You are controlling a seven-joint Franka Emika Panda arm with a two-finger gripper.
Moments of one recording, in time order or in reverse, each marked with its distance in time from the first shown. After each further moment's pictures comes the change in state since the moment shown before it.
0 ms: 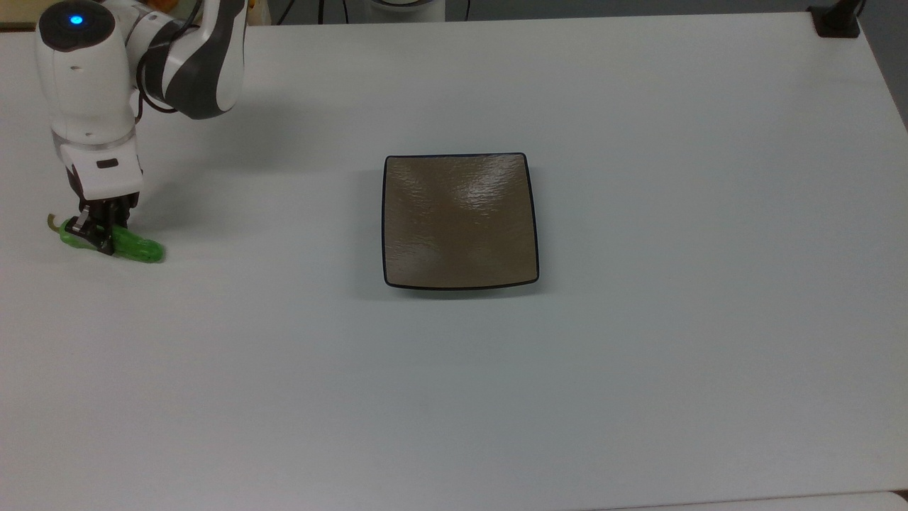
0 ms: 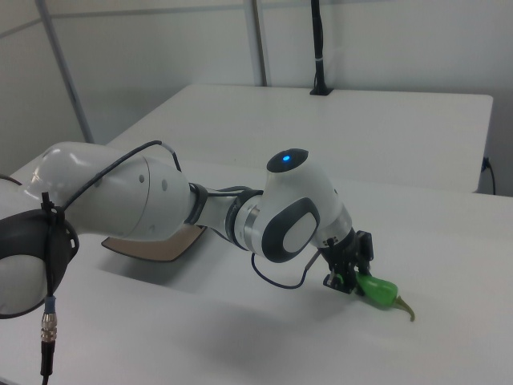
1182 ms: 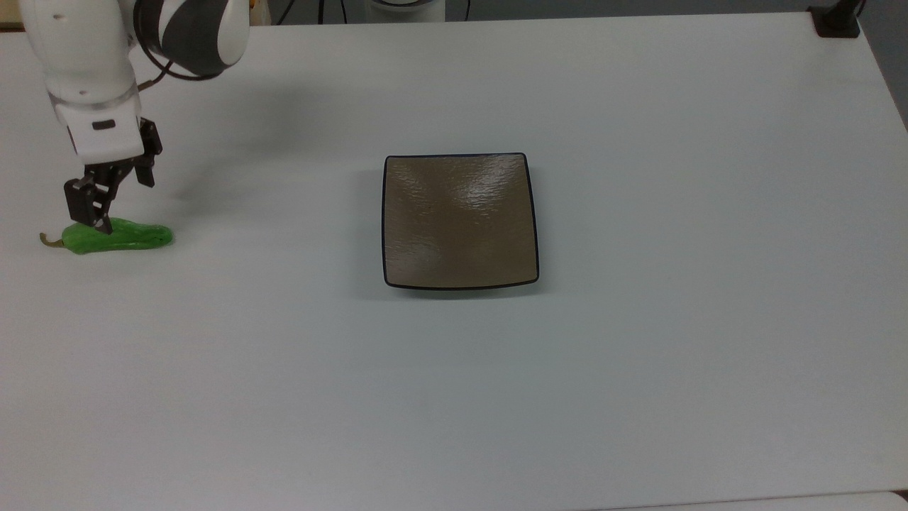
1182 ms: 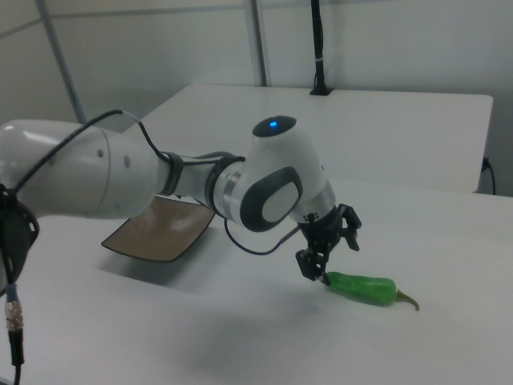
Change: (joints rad) arm 0.026 -0.132 0.008 -0.042 0.068 -0.162 0.023
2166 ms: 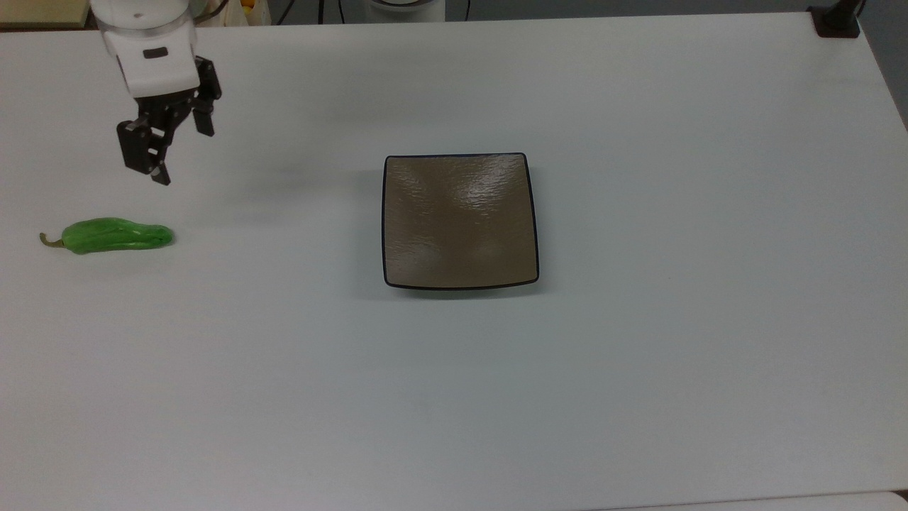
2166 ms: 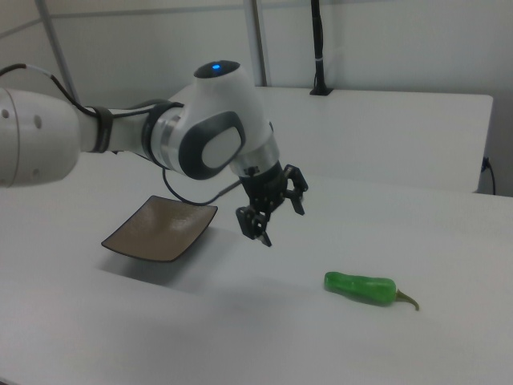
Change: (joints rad) arm 0.114 -0.244 0.002 -0.105 0.049 -0.200 0.097
